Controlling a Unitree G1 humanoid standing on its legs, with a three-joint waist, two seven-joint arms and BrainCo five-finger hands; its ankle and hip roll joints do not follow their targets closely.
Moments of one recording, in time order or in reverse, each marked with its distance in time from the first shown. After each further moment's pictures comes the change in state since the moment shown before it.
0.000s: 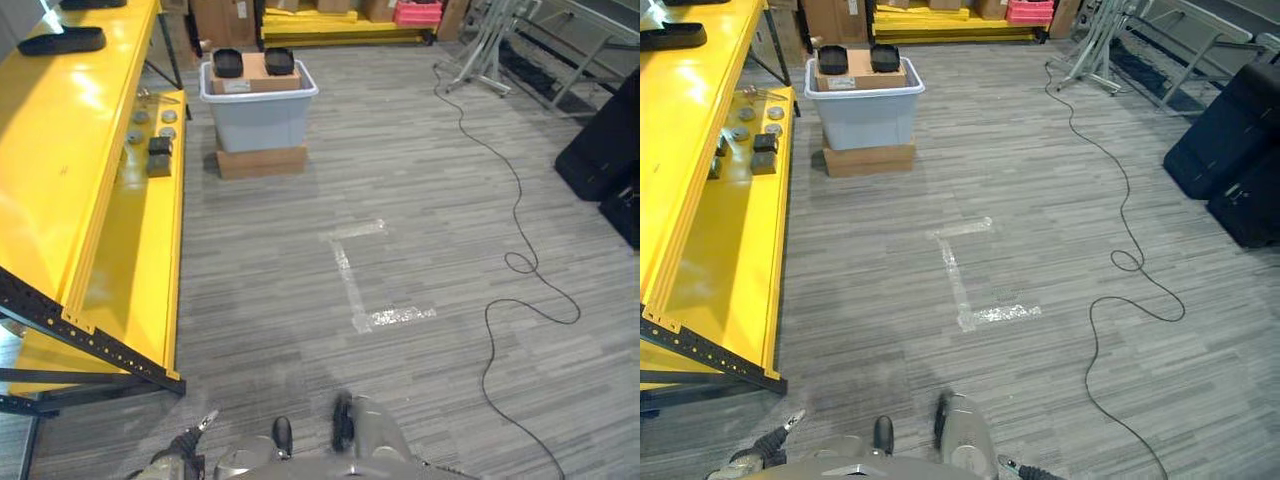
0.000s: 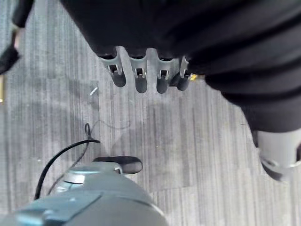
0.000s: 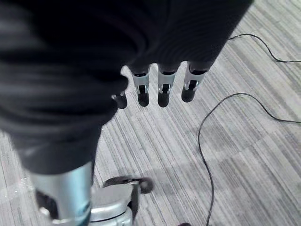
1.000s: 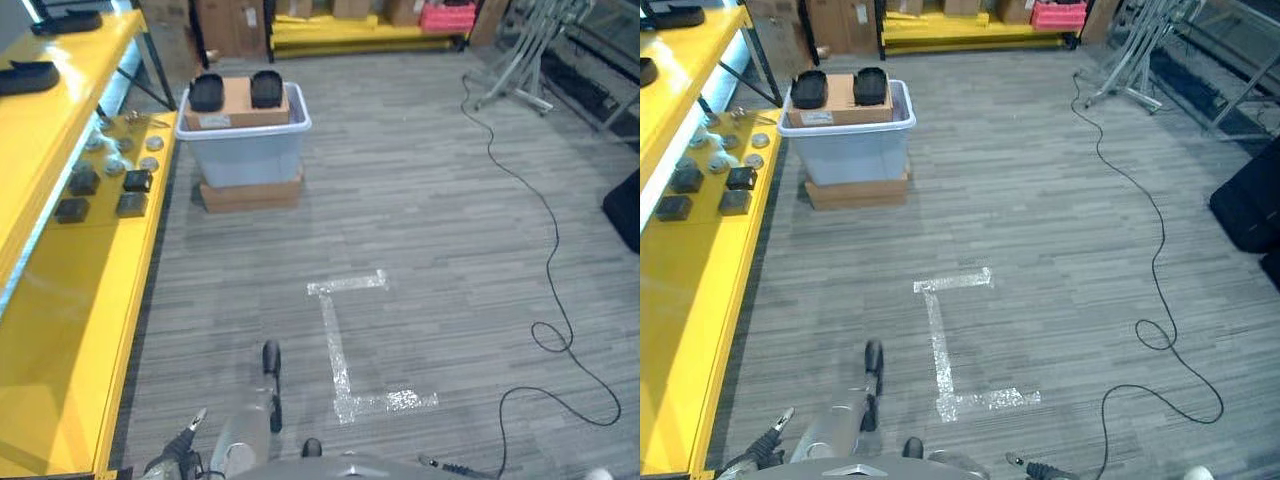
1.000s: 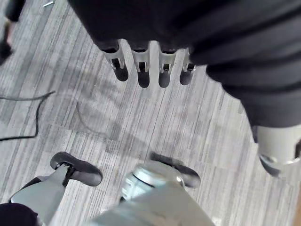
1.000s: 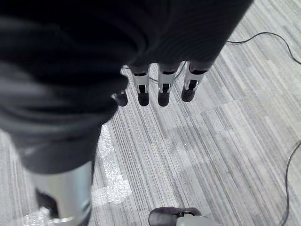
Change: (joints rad) left arm 0.015 -0.017 0.150 0.023 -0.140 -0.027 -0.012; right arm -0.052 -0.040 0.043 0.052 -0.035 0.001 0.010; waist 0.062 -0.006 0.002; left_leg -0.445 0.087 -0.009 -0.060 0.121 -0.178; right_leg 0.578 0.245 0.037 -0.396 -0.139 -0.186
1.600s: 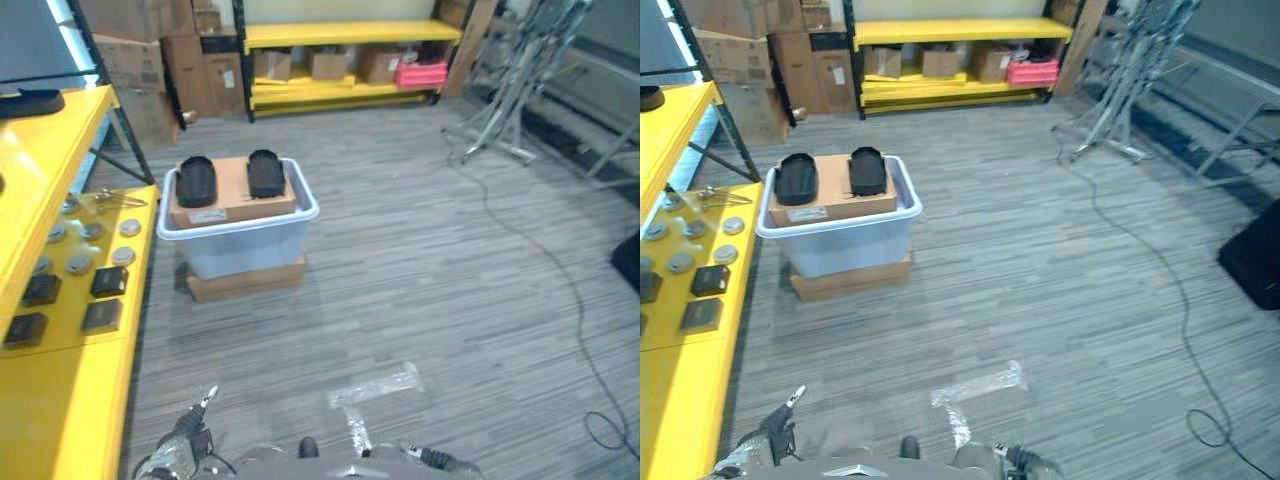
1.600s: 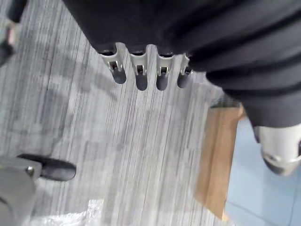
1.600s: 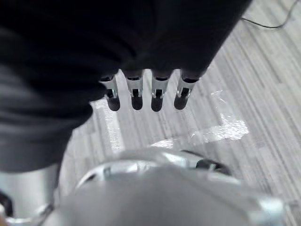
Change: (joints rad) left arm -0.104 -0.001 -0.072 -0.057 -0.009 -0.013 0.029; right arm -0.003 0.030 0.020 -0.120 -0.047 -0.048 0.026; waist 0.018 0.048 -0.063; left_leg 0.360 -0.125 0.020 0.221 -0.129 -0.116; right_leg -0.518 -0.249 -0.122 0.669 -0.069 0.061
